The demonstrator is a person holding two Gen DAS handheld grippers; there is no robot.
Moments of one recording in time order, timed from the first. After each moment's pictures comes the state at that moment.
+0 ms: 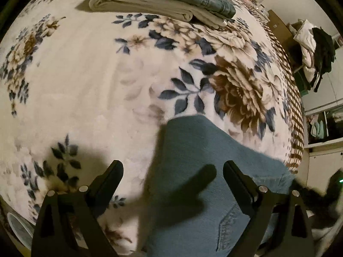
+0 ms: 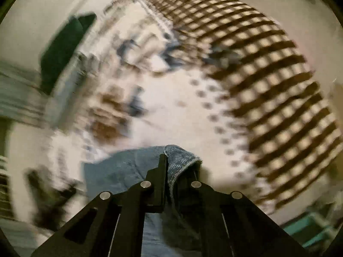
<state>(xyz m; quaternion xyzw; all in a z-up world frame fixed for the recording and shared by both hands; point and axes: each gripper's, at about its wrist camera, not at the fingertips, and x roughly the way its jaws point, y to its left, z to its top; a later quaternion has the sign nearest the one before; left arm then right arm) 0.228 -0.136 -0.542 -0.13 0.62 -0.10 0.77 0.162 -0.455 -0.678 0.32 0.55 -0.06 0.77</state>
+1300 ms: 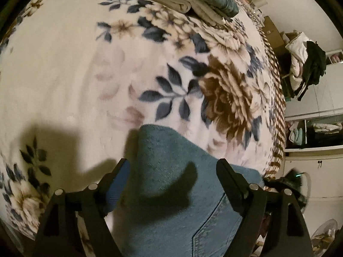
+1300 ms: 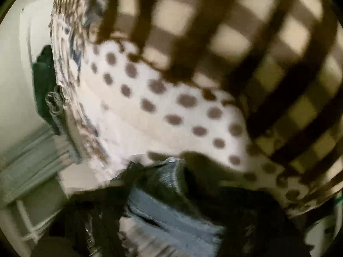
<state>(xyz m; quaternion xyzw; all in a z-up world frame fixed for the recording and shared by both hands) 0.247 -0.136 -0.559 -0.21 0.63 -0.15 0.73 0.182 -0.511 -0.782 0.57 0.59 -0.02 0.57</state>
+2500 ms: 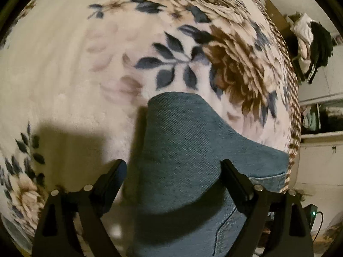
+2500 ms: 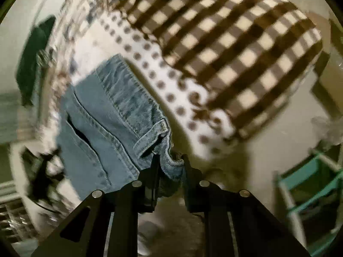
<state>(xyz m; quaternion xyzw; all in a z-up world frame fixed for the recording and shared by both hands) 0.227 -0.158 -0.578 -0.14 0.65 -0.14 0.73 0.060 -0.470 -0.734 0.42 0.62 -0.08 0.65</state>
